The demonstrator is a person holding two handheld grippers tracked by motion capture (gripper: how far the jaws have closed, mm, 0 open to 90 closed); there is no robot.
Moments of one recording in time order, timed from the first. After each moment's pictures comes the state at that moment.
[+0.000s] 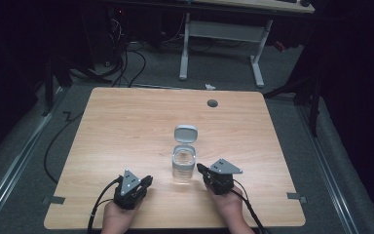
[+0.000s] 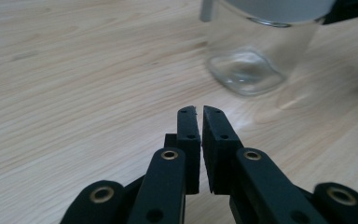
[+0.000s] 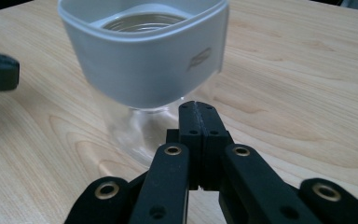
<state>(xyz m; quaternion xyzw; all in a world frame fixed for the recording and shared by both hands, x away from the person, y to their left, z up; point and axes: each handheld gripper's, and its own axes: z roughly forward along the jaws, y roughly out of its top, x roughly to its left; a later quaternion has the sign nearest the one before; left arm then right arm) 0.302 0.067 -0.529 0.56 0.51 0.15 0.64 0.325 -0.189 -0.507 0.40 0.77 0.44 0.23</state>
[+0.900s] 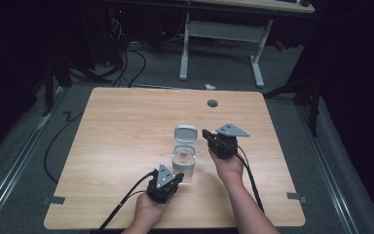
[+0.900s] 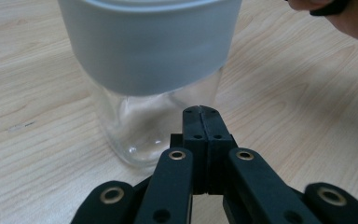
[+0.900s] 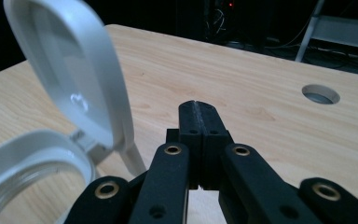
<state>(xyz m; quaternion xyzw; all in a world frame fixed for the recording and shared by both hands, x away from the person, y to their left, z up) 0.313 -0.012 -0.522 0.58 0.48 0.10 0.65 0.409 -0.201 -0.455 0.43 0.72 0.47 0.25</state>
